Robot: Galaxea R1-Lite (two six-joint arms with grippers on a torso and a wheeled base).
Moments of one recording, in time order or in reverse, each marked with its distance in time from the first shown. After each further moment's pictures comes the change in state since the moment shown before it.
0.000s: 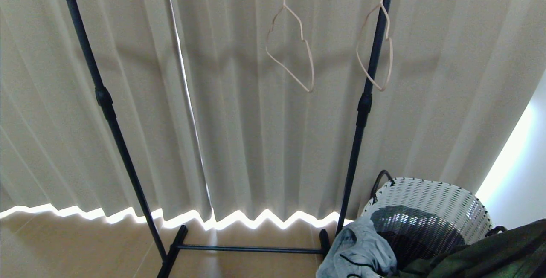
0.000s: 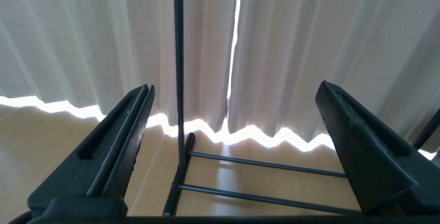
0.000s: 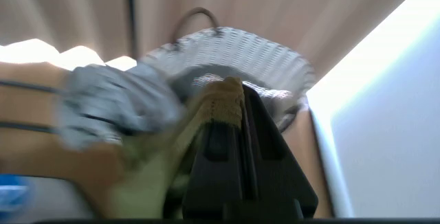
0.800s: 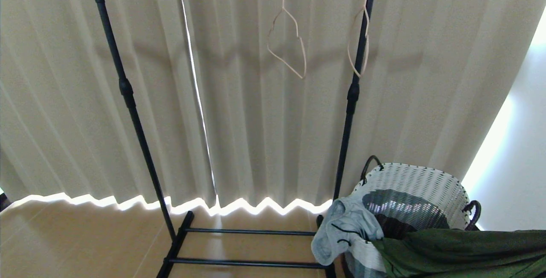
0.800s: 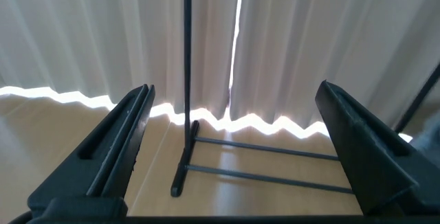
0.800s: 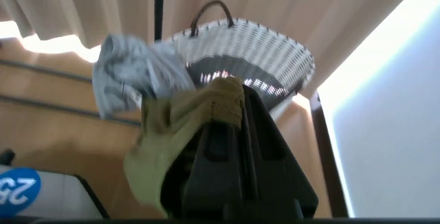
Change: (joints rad) left arm 0.000 0.000 0.000 0.000 0.000 0.002; right arm 0.007 -0.088 0.042 0.017 0.019 -0.048
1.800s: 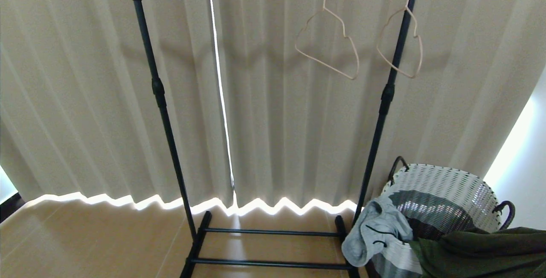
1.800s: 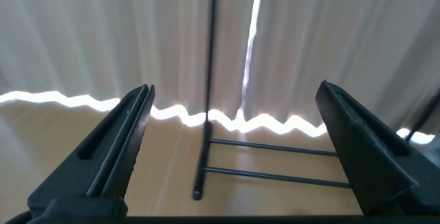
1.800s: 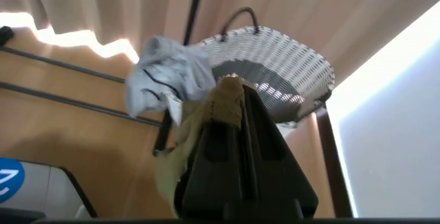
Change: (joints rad) left arm 0.000 0.000 0.000 0.000 -0.034 -0.001; right arm 0.000 -0.001 0.003 0.000 0.000 -0.053
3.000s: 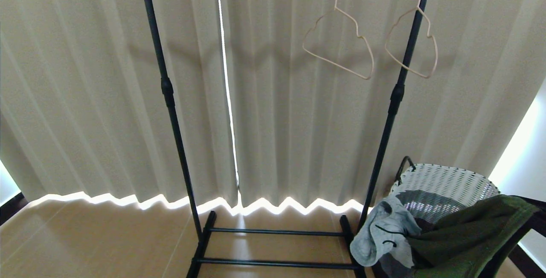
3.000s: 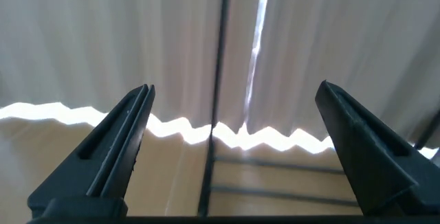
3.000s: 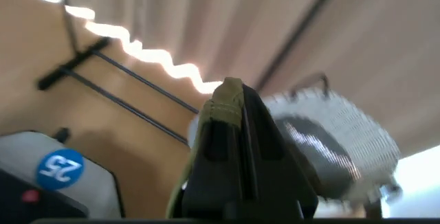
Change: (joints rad) left arm 0.000 -0.001 0.000 -0.088 -0.035 -0.006; right arm 0.352 0.211 -0.210 -0.015 0.018 0.007
